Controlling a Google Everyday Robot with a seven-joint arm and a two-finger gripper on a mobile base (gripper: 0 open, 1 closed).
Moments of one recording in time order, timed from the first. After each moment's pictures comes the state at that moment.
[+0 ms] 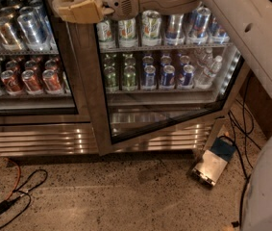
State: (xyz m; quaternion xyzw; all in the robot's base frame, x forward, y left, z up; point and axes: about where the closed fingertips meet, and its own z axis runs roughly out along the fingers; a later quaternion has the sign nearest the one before) arm 0.564 0.138 1.058 -0.64 0.42 0.43 0.49
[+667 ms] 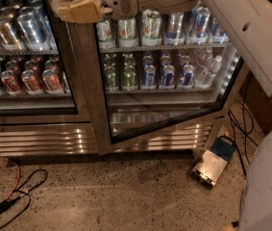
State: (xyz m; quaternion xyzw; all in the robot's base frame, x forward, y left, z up) arm 0.566 0.142 1.059 -0.64 0.42 0.43 0.49
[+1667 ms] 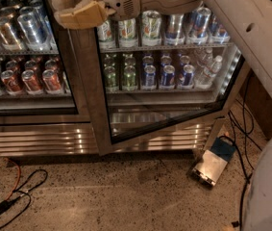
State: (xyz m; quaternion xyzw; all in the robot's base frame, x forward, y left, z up) arm 0.556 0.136 1.060 -0.65 0.41 0.43 0.48
